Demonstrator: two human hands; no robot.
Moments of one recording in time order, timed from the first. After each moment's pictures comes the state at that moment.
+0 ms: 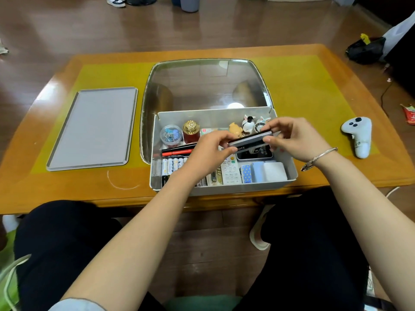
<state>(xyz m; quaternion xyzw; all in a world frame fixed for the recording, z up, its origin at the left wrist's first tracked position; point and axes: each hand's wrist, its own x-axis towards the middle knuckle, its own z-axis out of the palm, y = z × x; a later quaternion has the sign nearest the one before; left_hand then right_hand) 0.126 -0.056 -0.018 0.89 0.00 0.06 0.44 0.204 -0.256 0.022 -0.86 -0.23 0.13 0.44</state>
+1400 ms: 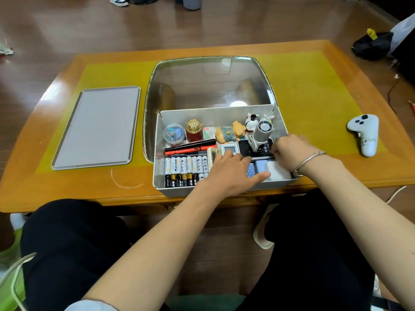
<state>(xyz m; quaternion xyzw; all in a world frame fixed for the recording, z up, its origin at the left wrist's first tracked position) 0.117 -0.101 -0.048 0.98 -0.04 -0.11 0.13 0.206 -0.250 -0.009 -0.95 -0.27 0.10 -0.12</state>
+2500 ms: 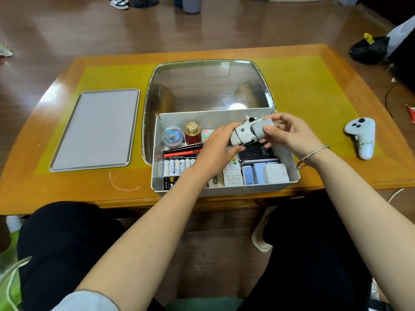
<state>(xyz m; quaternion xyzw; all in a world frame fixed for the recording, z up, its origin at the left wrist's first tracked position) 0.145 -0.066 -0.034 0.90 -0.01 0.07 0.43 0.216 -0.247 0.010 -0.74 -0.14 0.19 0.63</state>
